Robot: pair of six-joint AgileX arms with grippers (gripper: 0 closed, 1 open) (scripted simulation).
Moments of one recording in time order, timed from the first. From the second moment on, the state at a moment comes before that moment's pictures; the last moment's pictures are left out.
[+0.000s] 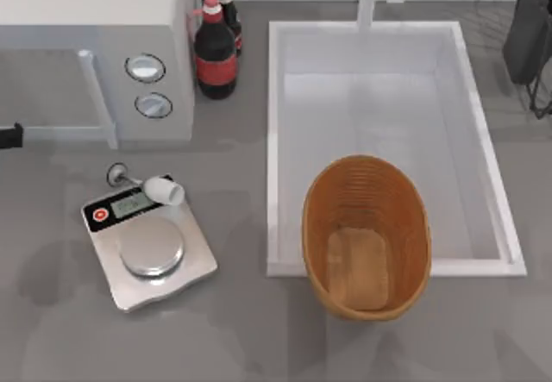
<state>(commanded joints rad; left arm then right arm) 0.12 1.75 1.32 -1.12 -0.04 -0.04 0.00 0.00 0.00 0.00 0.00 0.00</state>
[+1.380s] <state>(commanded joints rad) -0.09 1.92 2.01 -1.57 -0.06 0.67 0.00 0.00 0.00 0.00 0.00 0.00</state>
